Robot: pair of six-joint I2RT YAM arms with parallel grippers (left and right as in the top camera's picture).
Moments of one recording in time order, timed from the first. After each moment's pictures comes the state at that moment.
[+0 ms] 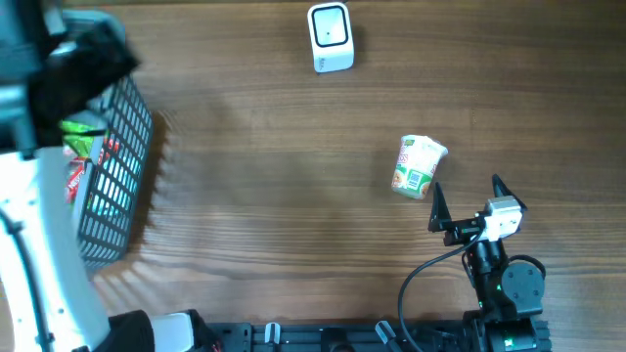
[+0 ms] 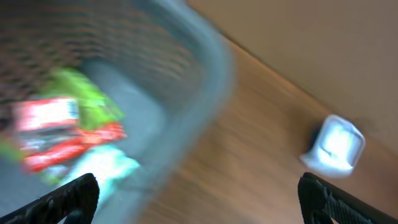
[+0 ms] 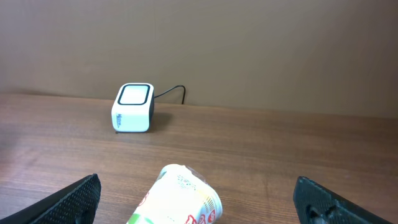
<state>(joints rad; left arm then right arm) 0.23 1.52 1.96 -1.25 -0.06 -0.42 0.11 0.02 0.01 0.00 -0.03 -0.02</state>
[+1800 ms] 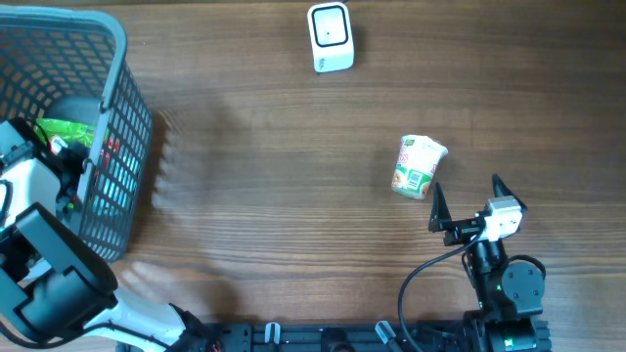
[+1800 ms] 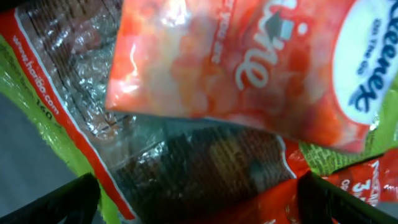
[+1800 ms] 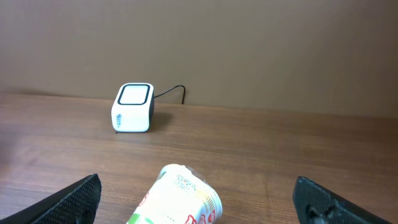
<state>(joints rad) 0.66 1.81 1.12 -0.49 -0.06 -0.35 0.11 0.02 0.01 0.00 -0.03 -0.02</state>
